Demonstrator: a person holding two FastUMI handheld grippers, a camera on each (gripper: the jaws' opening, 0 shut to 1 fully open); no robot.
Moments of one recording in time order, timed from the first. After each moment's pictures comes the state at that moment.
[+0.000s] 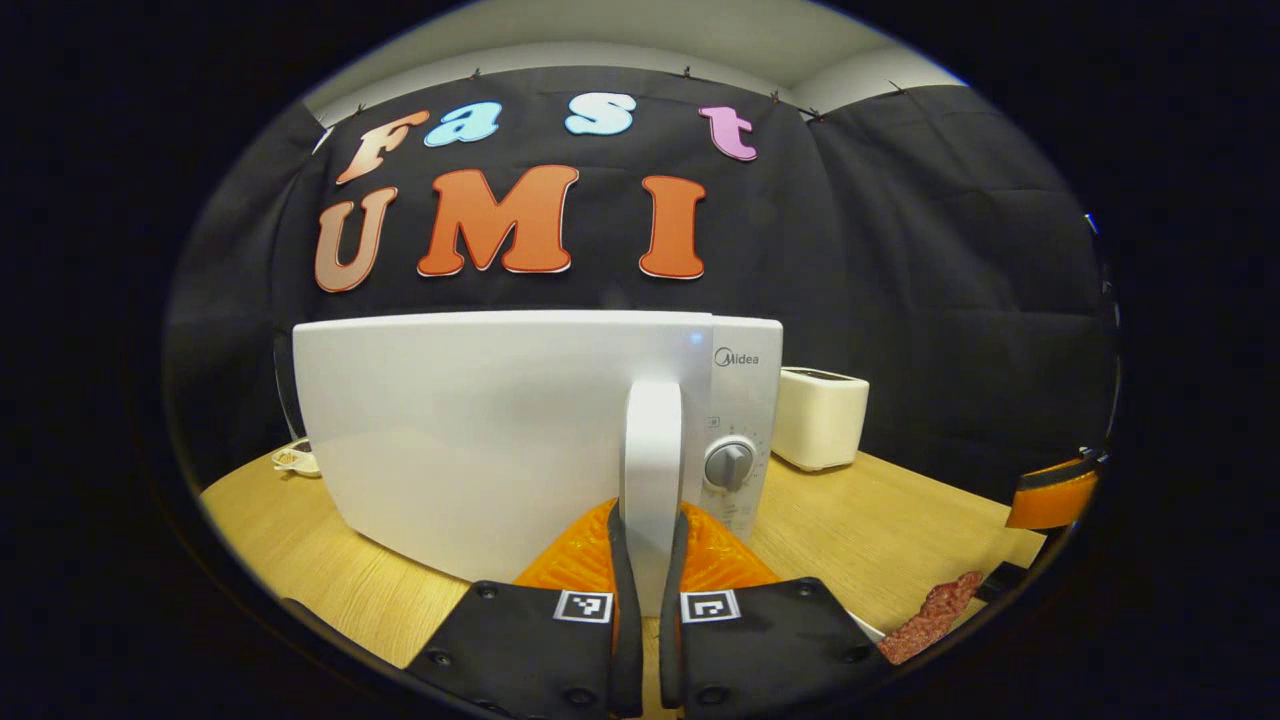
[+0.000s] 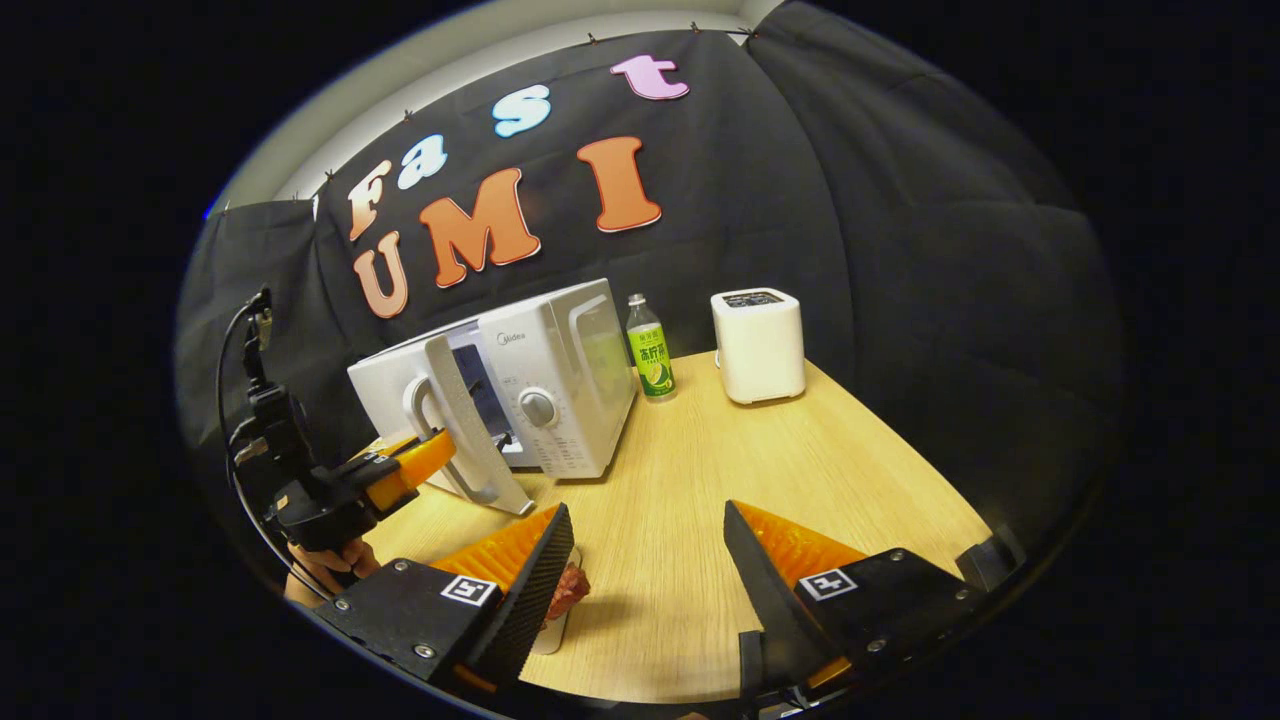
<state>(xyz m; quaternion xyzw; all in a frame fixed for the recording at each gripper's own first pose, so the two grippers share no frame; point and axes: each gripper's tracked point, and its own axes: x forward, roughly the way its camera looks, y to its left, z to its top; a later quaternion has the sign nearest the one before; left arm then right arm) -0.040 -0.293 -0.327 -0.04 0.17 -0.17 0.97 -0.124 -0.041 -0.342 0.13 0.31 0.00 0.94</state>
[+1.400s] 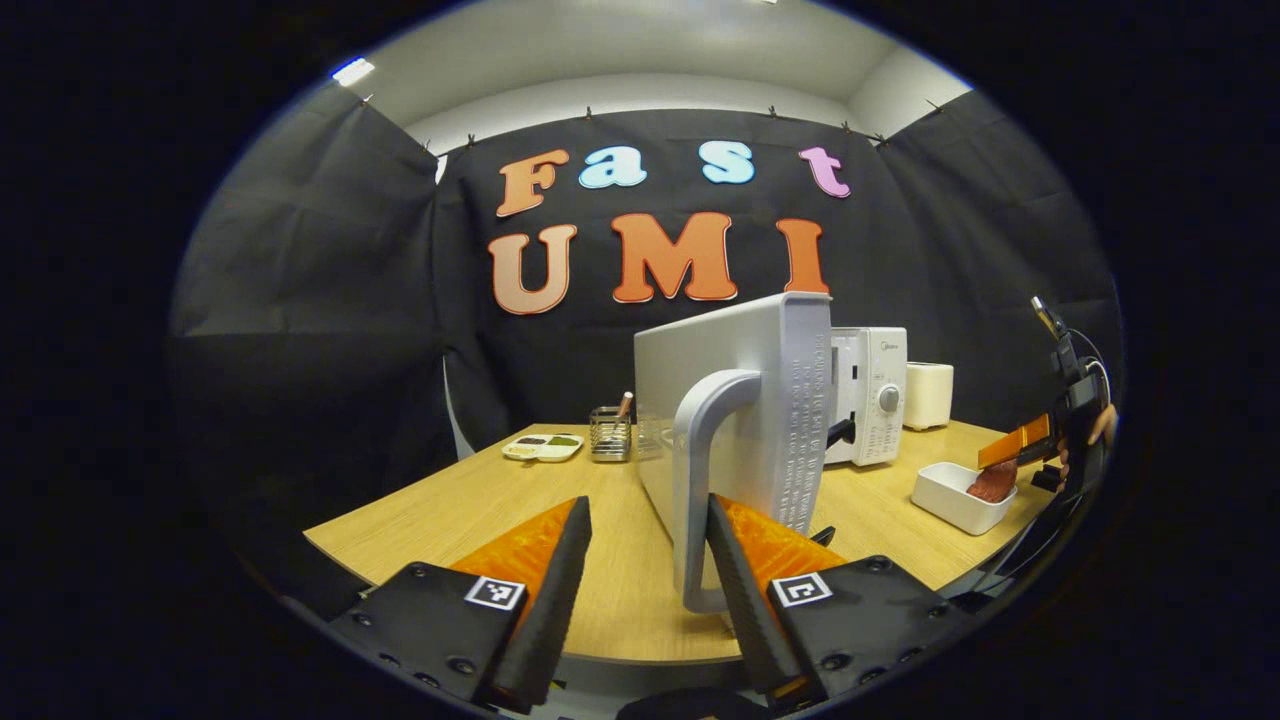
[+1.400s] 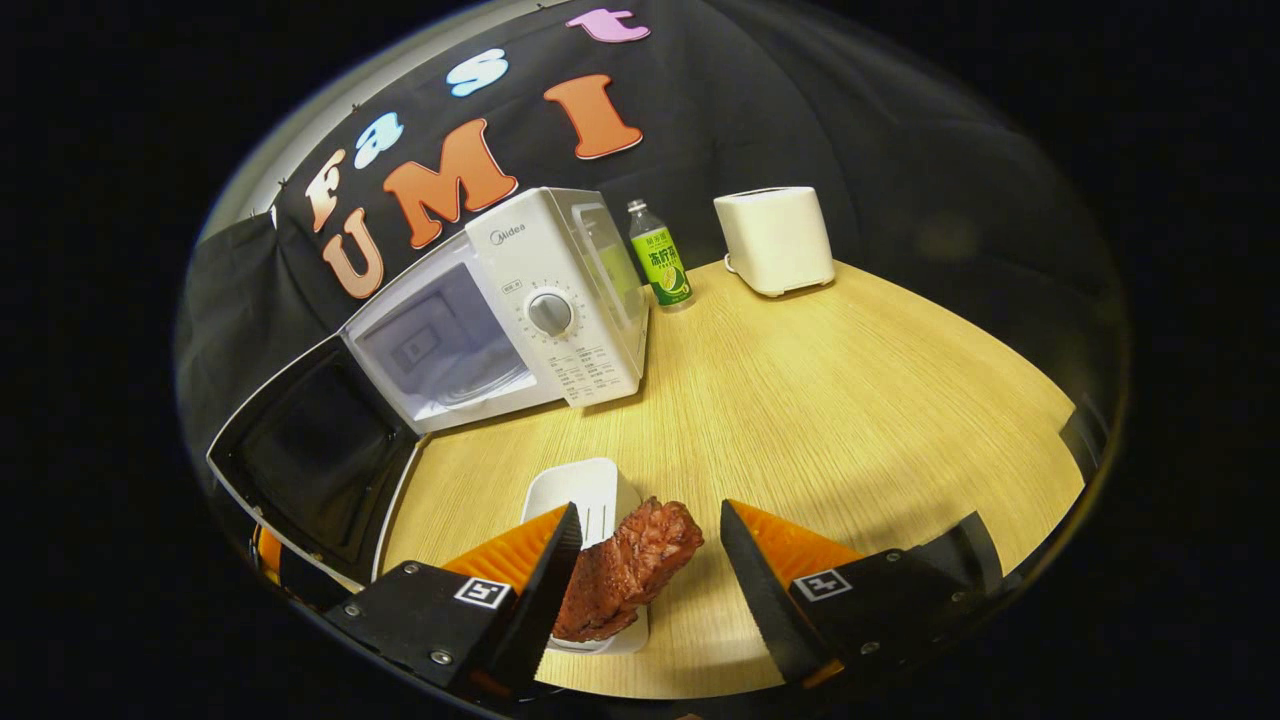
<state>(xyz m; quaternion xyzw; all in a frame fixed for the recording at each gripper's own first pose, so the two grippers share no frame) -0.198 0.014 -0.292 0.01 0.14 -0.01 0.99 -0.133 0.032 -0.418 0.20 0.40 -0.03 0.90</state>
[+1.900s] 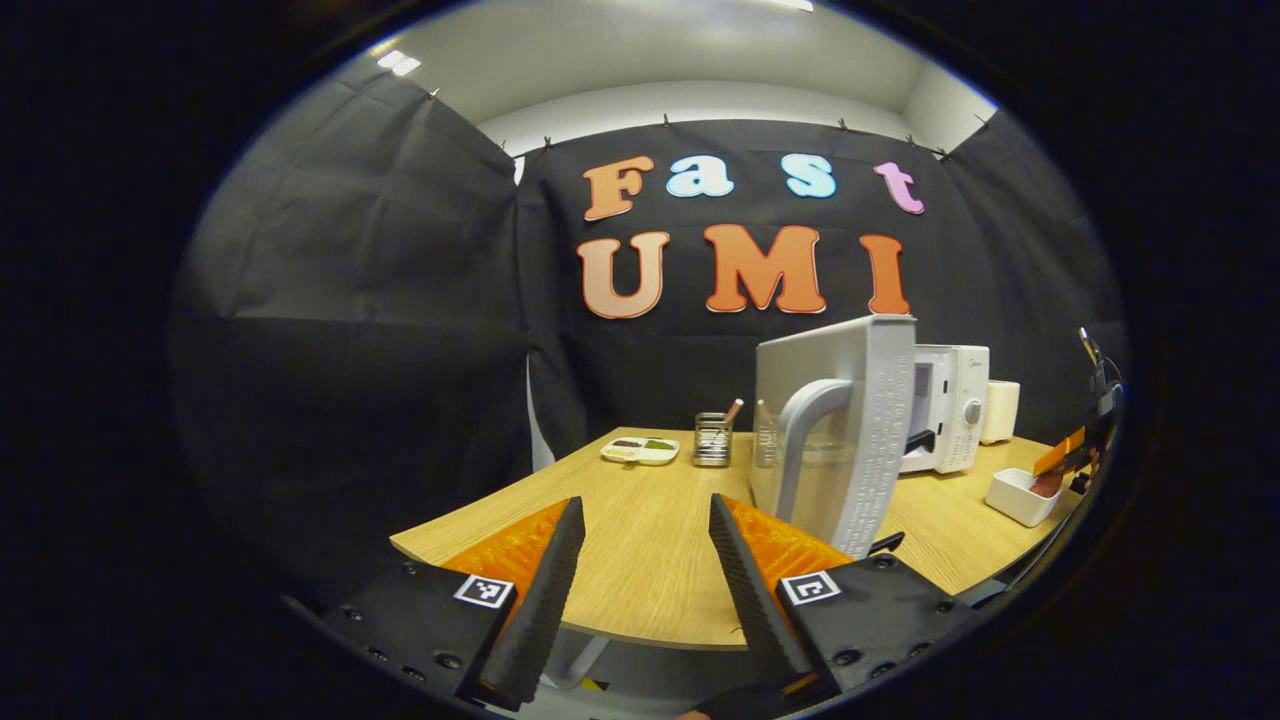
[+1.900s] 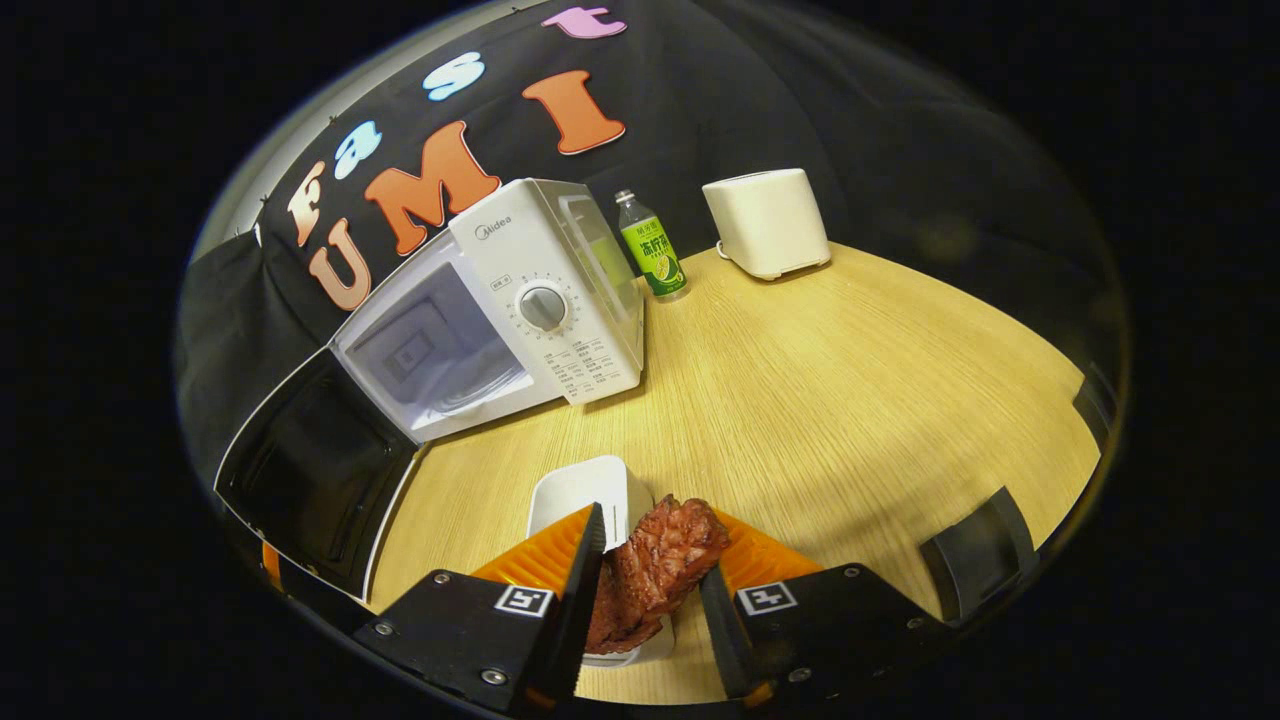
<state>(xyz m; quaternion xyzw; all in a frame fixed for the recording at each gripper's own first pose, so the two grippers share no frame) -0.207 0.134 -0.297 -0.01 0.15 0.09 0.99 -0.128 0.042 -0.422 0.24 0.40 -0.04 0.88</state>
